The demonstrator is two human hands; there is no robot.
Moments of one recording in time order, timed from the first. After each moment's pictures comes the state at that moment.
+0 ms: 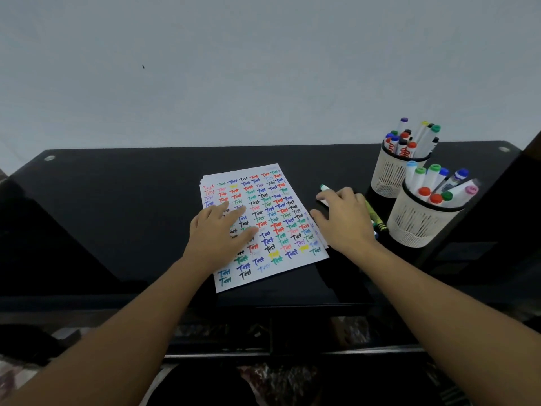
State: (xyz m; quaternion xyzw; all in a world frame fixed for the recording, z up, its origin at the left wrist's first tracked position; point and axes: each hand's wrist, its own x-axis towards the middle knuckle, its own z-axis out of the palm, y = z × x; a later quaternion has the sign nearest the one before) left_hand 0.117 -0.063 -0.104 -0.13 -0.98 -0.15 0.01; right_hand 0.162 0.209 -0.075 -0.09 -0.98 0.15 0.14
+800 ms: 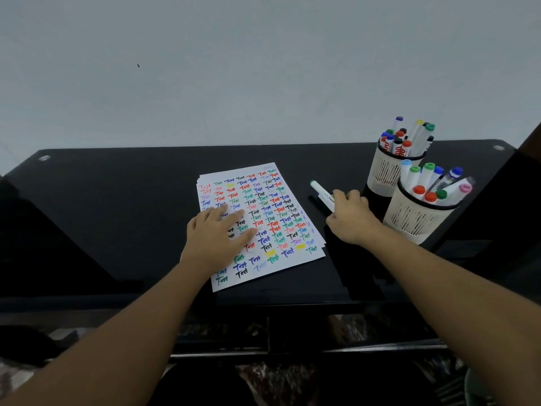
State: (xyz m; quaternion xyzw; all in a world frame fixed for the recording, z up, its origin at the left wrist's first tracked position) left_hand 0.119 -0.060 -0.112 -0.13 -0.98 -0.13 0.02; right_hand 0.148 0.237 -0.069 -0.13 -0.98 0.15 -0.04
